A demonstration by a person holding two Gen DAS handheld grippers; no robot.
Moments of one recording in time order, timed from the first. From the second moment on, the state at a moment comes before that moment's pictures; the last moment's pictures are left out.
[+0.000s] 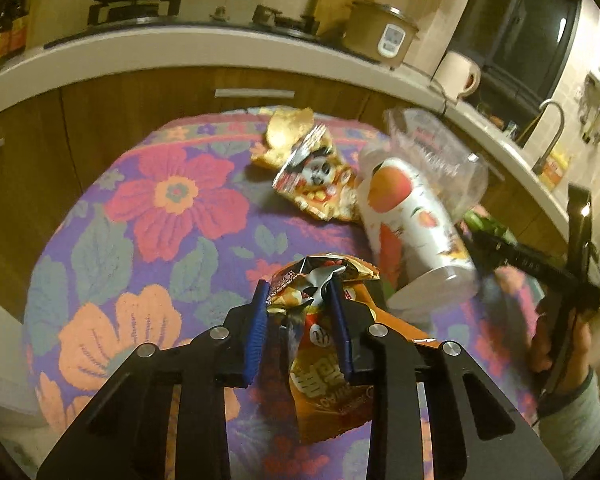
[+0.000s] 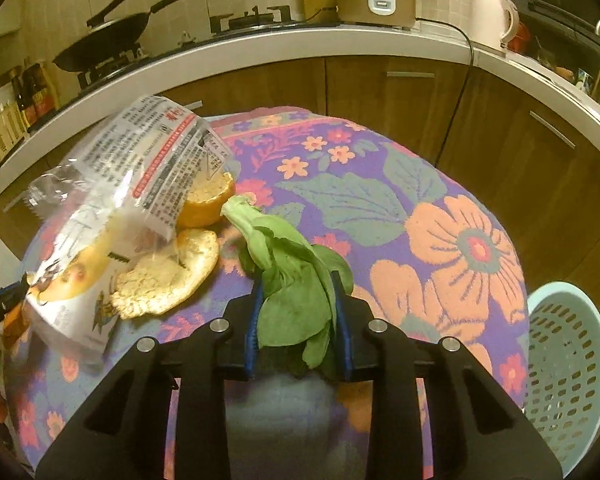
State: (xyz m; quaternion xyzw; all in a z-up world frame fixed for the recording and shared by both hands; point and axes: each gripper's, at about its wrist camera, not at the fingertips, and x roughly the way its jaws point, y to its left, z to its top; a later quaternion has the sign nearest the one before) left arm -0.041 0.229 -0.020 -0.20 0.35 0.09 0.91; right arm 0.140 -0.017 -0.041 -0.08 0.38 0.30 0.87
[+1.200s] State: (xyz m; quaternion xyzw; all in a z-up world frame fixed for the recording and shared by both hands) left arm 0.142 -0.069 0.023 -0.11 0.34 -0.14 0.92; right arm 0.129 -0.302 -0.014 0.06 0.33 0.14 0.93
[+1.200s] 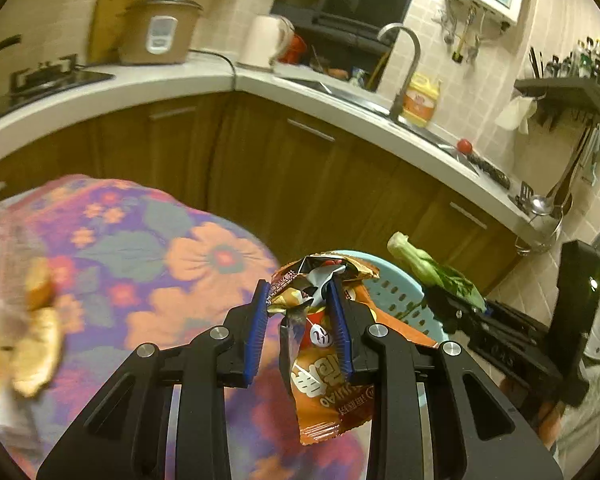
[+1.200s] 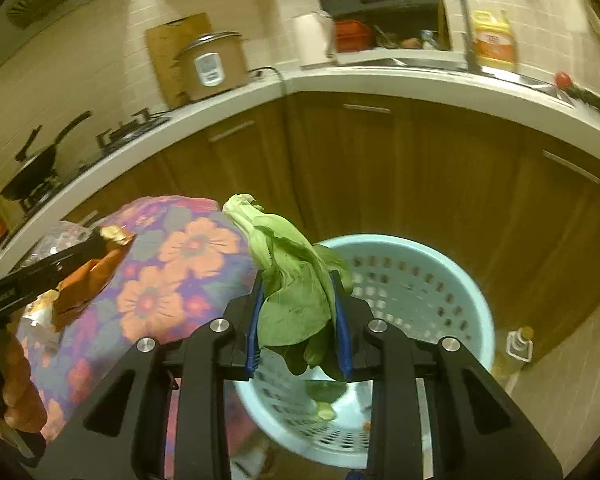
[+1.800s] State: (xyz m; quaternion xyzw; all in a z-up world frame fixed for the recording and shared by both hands) left arm 0.195 -0.158 -0.029 -0.08 0.40 -0.14 0.90; right arm 0.155 -0.364 -0.066 0.12 0.41 0.09 0.90
